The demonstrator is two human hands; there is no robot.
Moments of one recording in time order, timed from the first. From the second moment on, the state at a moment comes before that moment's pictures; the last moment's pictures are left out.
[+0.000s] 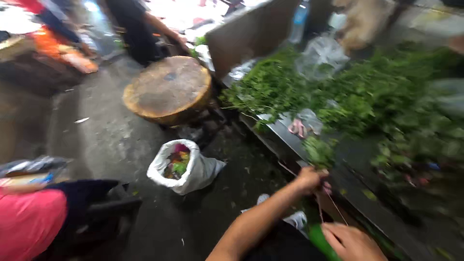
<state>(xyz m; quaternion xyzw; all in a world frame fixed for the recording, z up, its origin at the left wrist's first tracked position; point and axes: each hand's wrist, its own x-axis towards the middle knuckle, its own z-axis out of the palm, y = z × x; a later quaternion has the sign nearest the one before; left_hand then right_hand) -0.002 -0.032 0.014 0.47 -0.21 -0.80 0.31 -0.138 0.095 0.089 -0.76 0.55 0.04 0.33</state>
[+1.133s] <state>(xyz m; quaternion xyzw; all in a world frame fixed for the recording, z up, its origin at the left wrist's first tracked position) -0.020 0.004 0.003 0.41 -0.17 -0.86 0.26 -0.206 0.049 0.045 -0.22 0.32 -0.76 0.52</state>
